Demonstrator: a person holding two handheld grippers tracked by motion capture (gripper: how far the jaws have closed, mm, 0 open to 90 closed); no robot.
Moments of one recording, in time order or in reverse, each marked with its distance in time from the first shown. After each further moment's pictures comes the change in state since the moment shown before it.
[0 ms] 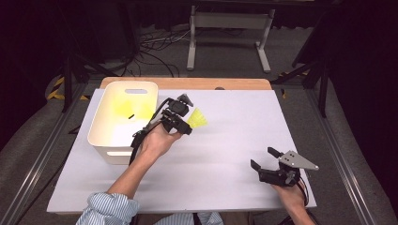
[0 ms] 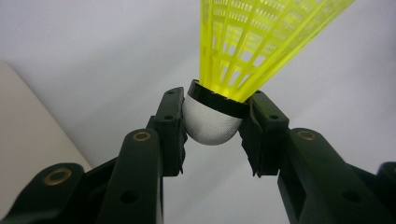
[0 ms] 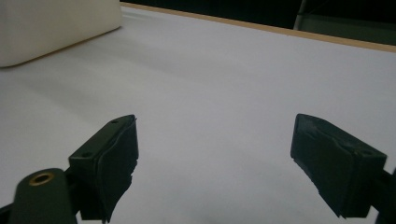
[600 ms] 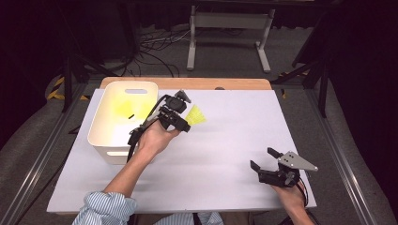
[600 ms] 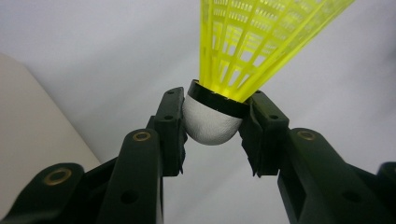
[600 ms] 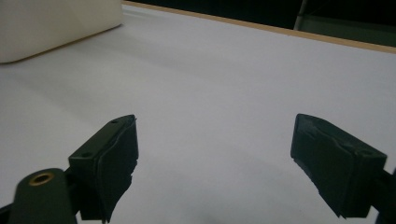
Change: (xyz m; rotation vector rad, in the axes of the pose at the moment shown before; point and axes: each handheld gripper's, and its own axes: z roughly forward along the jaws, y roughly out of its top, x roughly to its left) left arm 0.005 0.002 -0.014 -0.009 -0.009 -0.015; right arm 0.001 -0.002 0.000 0.003 -0.001 -0.007
